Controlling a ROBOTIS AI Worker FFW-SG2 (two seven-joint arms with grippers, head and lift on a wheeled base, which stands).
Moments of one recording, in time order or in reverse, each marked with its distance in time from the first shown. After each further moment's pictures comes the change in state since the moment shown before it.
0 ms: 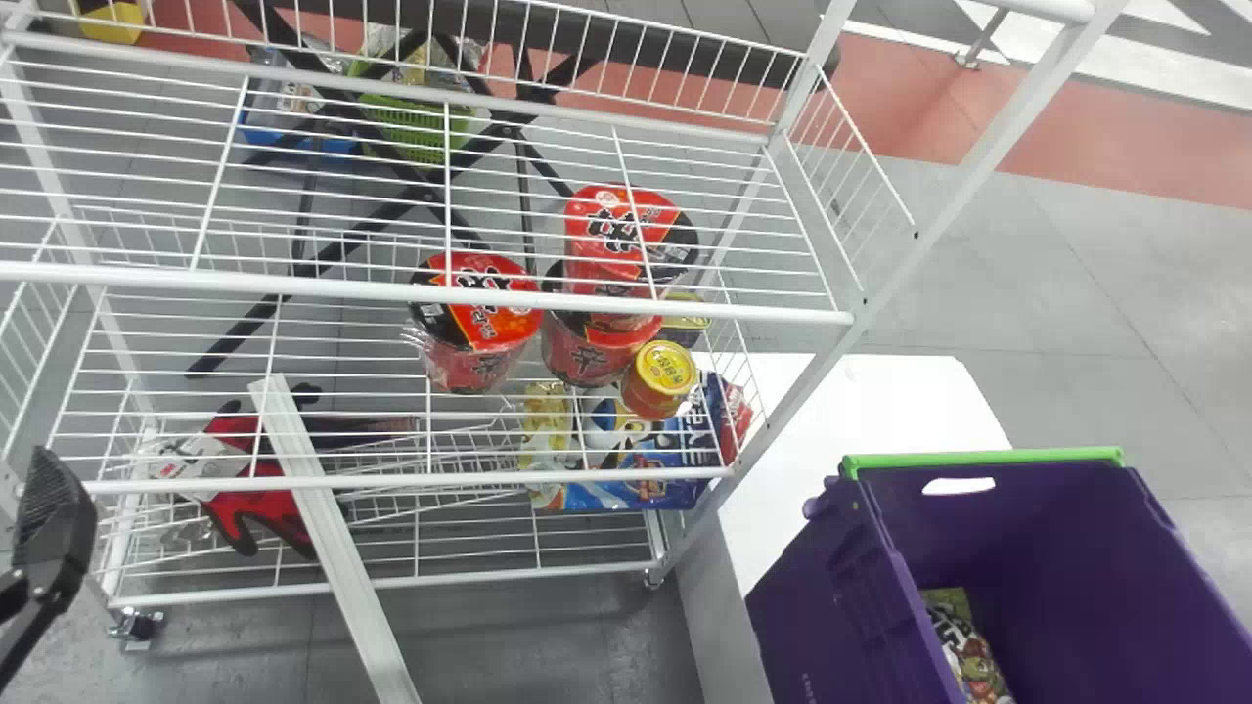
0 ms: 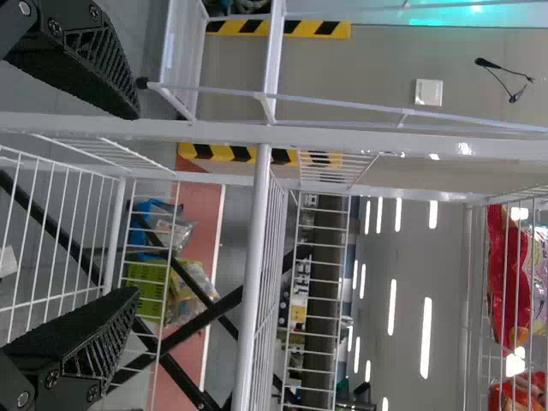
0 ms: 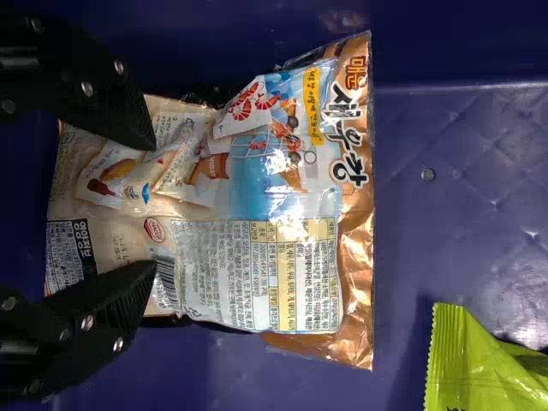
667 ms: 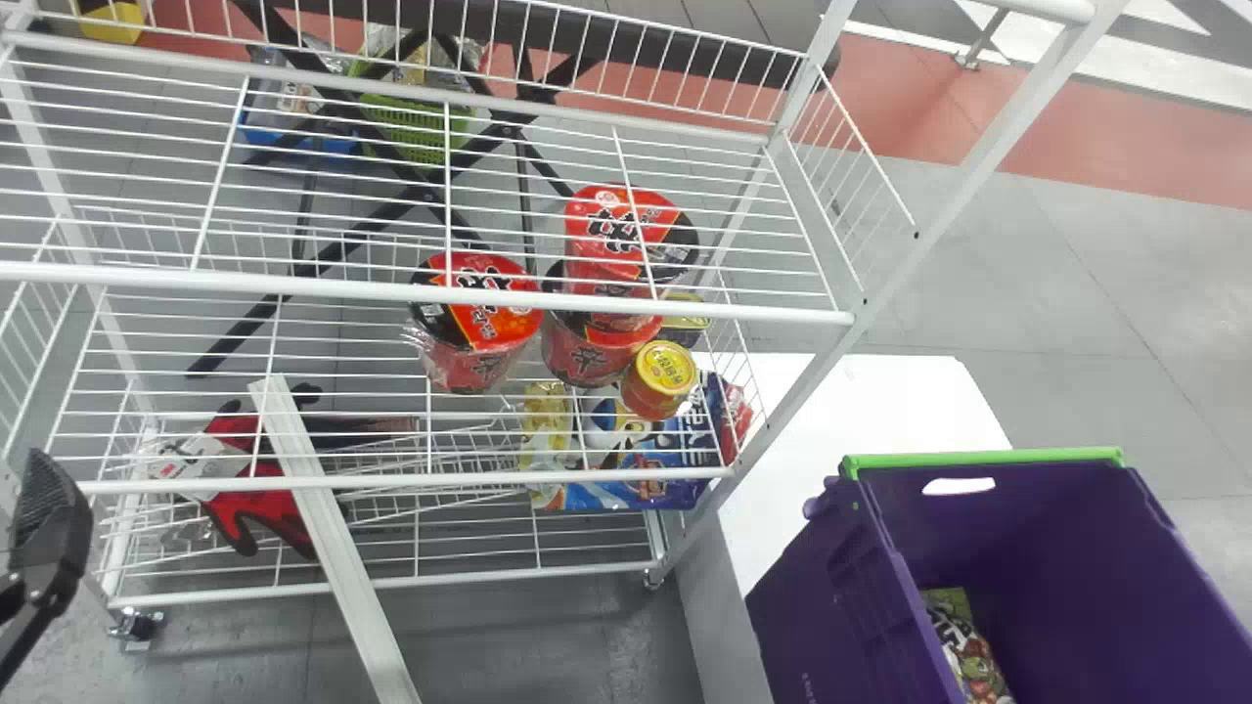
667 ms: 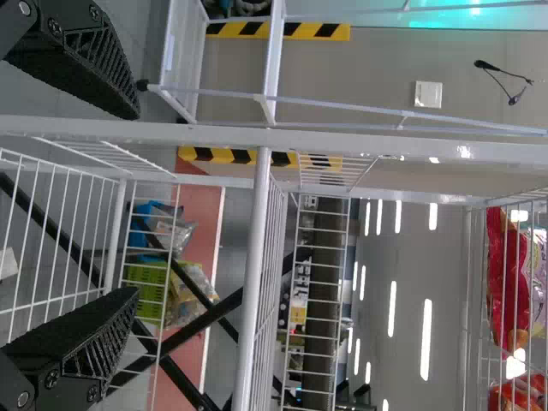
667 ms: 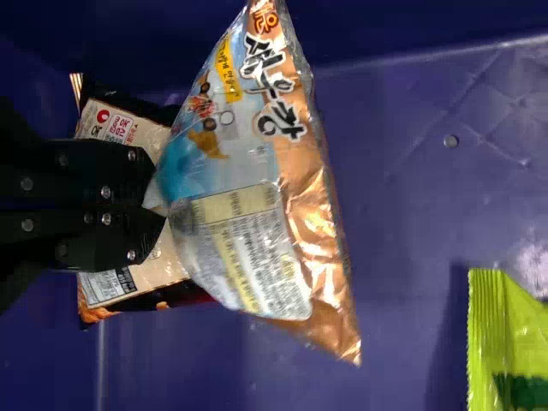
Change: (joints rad) left arm 0.003 -0.003 0.003 0.002 0.000 -0.002 0.001; right arm 0.004 0.001 -0.009 -0.038 -0.016 0.149 -0.031
